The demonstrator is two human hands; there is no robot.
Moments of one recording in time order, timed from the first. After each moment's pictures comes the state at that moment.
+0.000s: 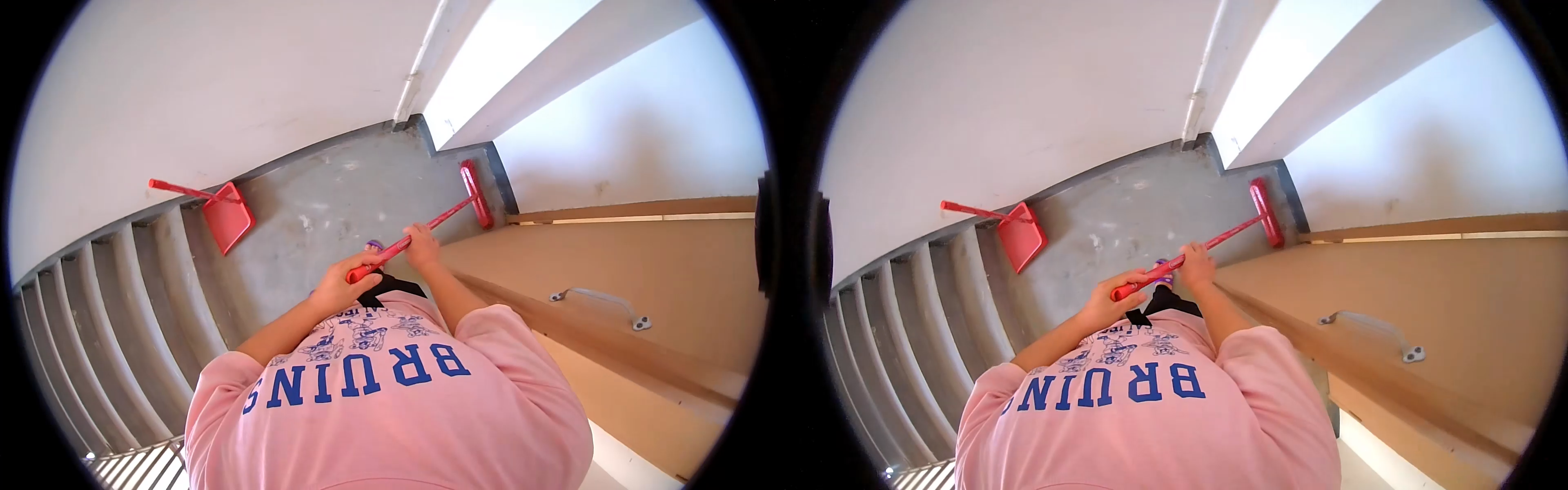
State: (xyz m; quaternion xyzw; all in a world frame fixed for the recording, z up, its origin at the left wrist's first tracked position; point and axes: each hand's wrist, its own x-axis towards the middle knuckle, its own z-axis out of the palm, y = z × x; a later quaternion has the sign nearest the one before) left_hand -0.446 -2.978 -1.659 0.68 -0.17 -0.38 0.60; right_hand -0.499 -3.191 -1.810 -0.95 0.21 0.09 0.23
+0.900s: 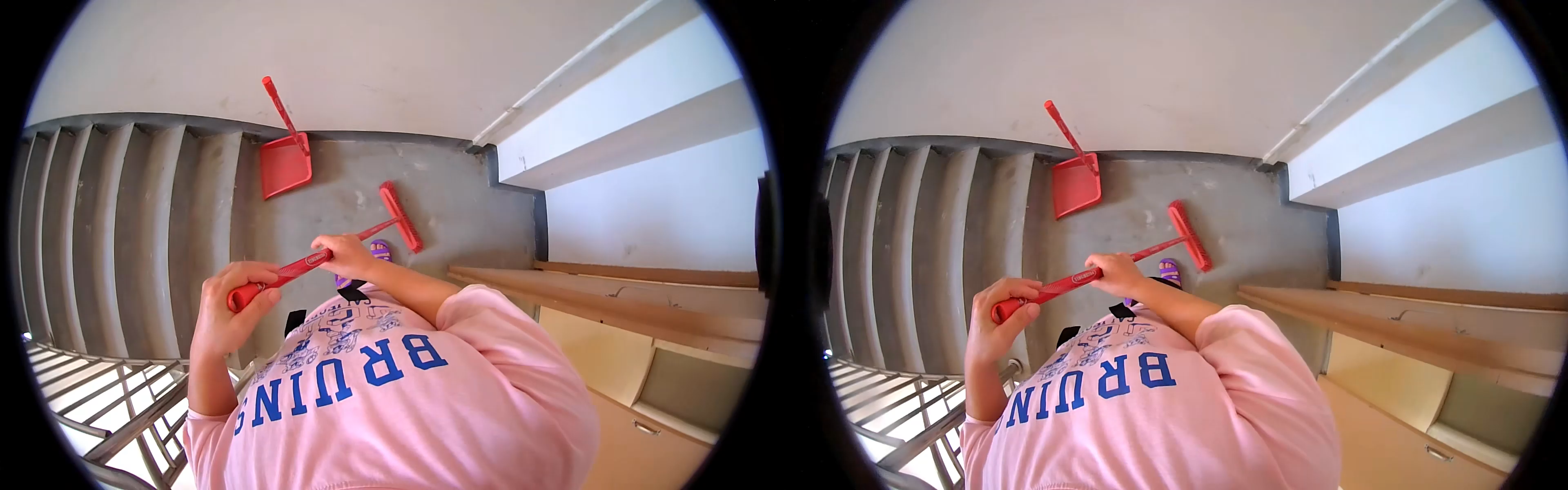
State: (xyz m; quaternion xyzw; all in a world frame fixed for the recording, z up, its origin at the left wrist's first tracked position) left_hand -0.539 -2.675 -1.481 0.87 -0.04 -0.09 0.48; right_hand -0.483 -2.856 -1.718 -0.81 -0.28 0.14 0.50
